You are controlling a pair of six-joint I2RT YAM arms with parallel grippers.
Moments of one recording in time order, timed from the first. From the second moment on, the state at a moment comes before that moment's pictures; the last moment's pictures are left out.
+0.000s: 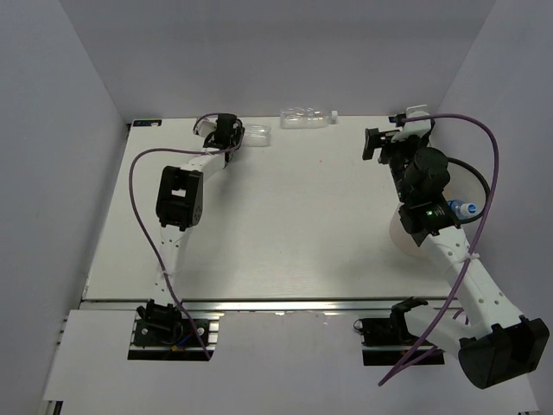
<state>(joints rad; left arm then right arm) -0.26 2.55 2.04 0.02 -0.35 -1.38 0.35 1.02 0.97 0.20 0.23 -0.16</state>
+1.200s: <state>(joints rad) -0.64 1.51 0.94 0.32 0.73 -0.26 0.43 1.12 0.78 0.18 -0.44 0.38</state>
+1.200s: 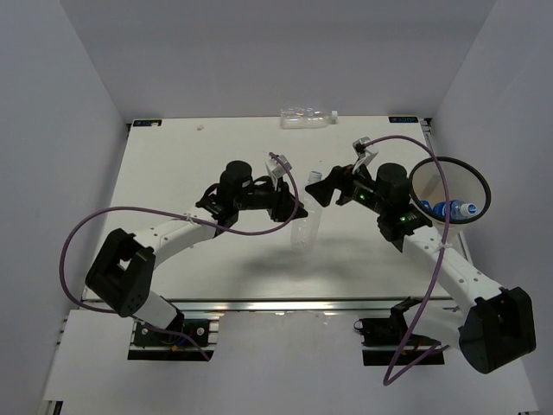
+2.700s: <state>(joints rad) -0.33 1.56 1.01 0.14 0.46 -0.48 0.30 0.95 1.15 0.17 0.90 -0.41</state>
